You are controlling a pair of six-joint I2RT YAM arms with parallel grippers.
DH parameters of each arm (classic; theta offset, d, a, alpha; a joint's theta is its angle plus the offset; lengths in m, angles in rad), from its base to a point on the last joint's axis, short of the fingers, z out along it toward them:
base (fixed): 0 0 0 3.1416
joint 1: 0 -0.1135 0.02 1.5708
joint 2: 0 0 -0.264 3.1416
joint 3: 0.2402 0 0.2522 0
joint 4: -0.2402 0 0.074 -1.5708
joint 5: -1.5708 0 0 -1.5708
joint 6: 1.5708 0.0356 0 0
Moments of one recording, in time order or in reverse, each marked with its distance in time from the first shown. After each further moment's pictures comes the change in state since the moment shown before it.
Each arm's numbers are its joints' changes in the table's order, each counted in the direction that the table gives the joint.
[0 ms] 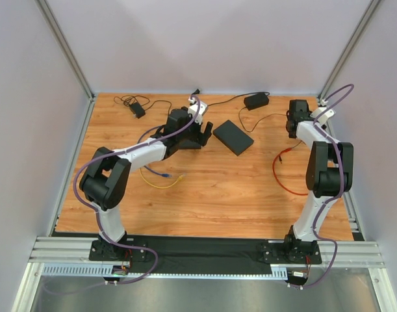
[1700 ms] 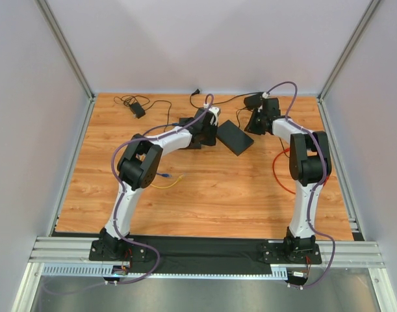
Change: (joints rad) left arm 0.058 0.434 0.483 -0.421 0.026 -0.348; right arm -0.177 0.210 0.145 0.178 0.968 -0.332
